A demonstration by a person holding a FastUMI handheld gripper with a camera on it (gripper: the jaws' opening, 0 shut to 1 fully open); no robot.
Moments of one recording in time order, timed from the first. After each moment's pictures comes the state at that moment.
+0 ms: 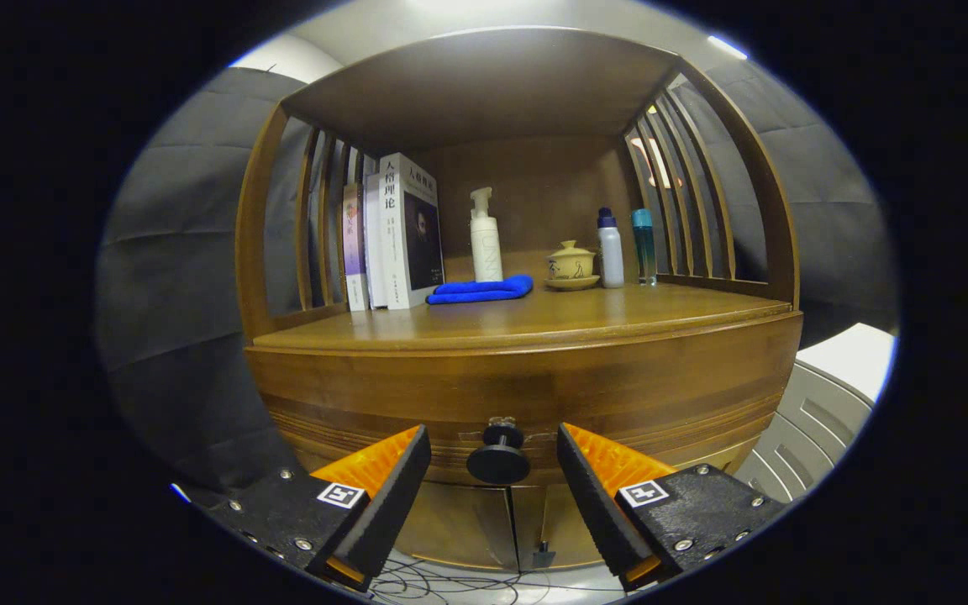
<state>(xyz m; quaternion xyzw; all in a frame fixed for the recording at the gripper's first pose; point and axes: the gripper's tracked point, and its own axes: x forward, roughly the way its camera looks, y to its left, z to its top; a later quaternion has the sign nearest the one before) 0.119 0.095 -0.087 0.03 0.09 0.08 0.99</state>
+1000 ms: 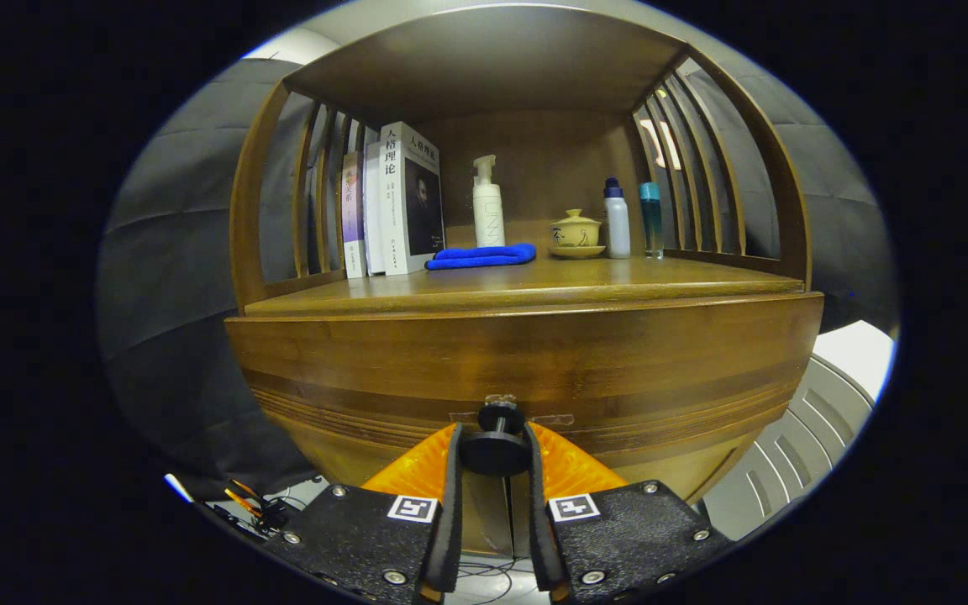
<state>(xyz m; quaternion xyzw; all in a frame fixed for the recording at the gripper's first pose) 0.106 0.098 -0.110 0.01 0.13 0.08 0.99</state>
